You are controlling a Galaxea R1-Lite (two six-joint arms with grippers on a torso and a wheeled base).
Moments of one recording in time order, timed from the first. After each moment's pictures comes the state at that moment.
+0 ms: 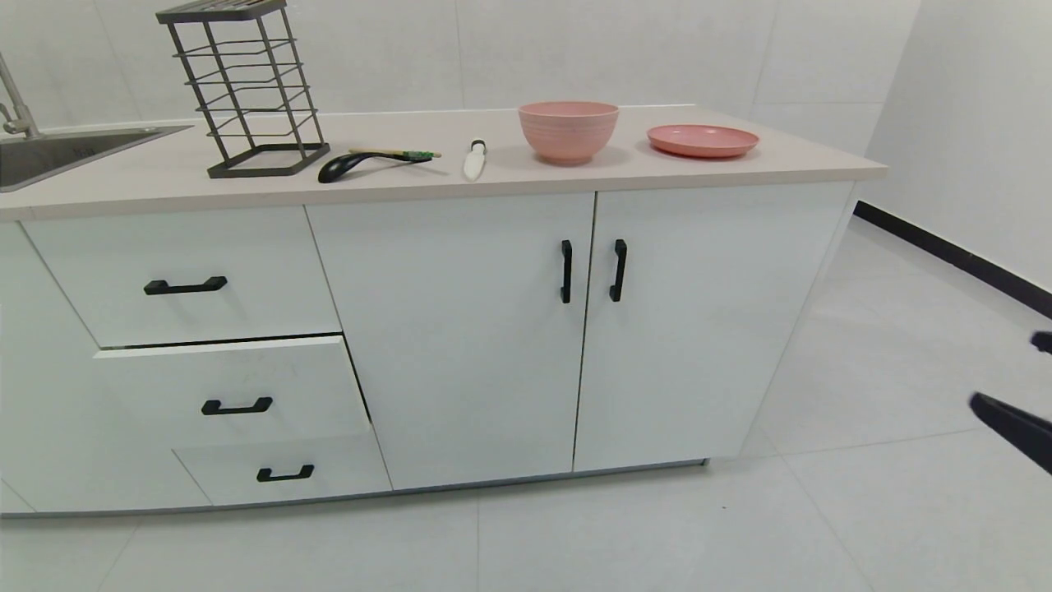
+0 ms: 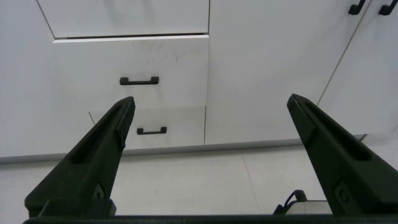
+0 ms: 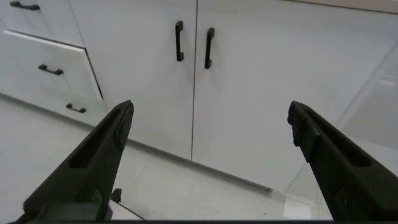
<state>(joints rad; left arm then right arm) 0.00 0.00 0.00 0.00 0.00 0.00 0.08 0.87 -0.41 -0.36 0.41 -0.08</state>
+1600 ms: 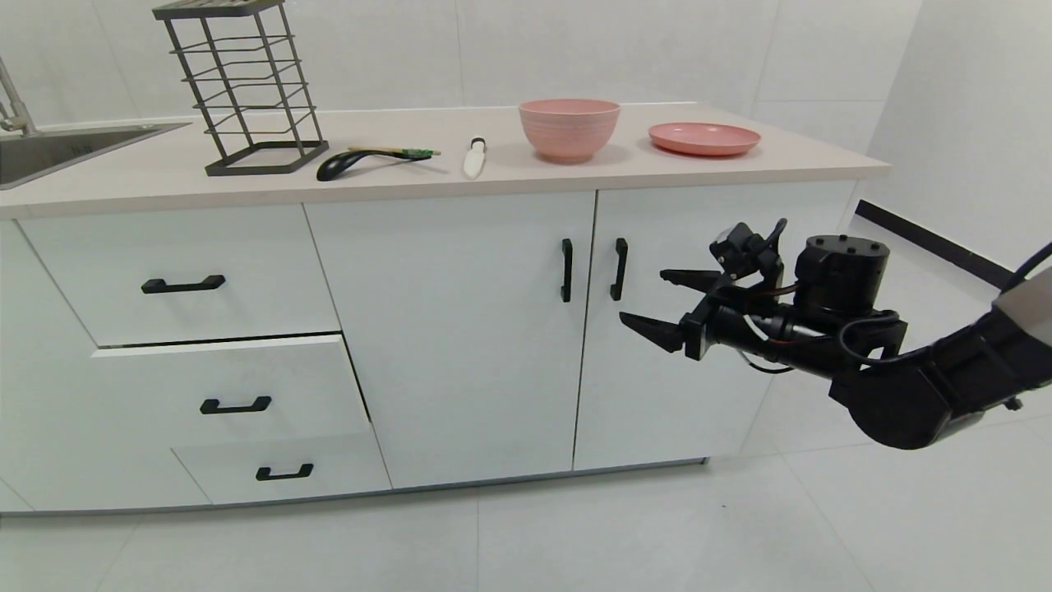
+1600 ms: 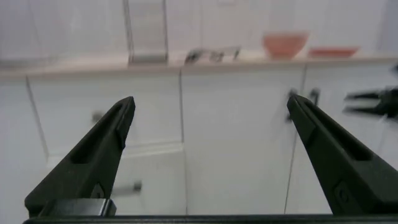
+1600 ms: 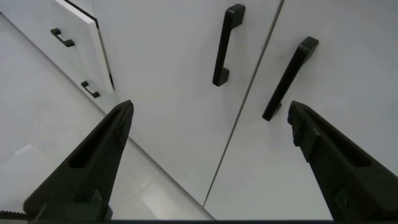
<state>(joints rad) 0.01 0.04 -0.21 -0.26 -0.14 -0.02 0.31 2.04 -0.84 -1.03 0.52 -0.19</state>
